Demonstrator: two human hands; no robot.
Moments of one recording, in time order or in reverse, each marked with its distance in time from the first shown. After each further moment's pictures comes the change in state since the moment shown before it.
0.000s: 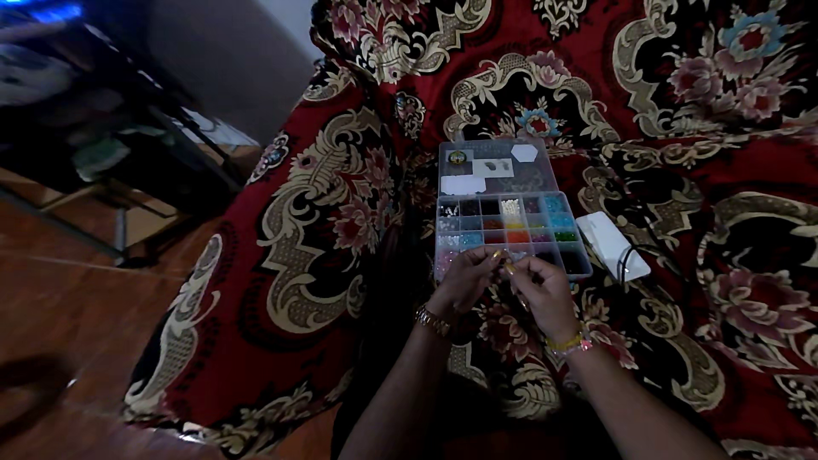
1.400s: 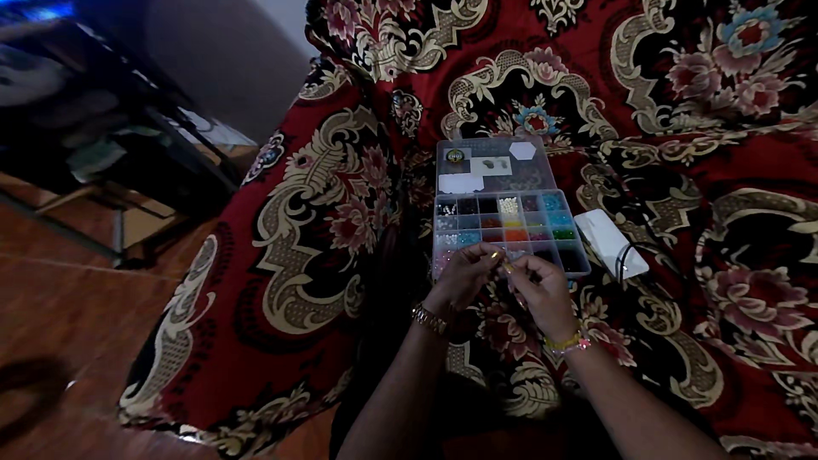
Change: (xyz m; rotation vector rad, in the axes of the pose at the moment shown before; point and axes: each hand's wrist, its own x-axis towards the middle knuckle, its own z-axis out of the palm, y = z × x) left_hand 0.002 -0.001 -0.004 -0.041 -0.020 0.019; right_hand 0.000 -0.002 0.001 0.047 -0.005 -0.002
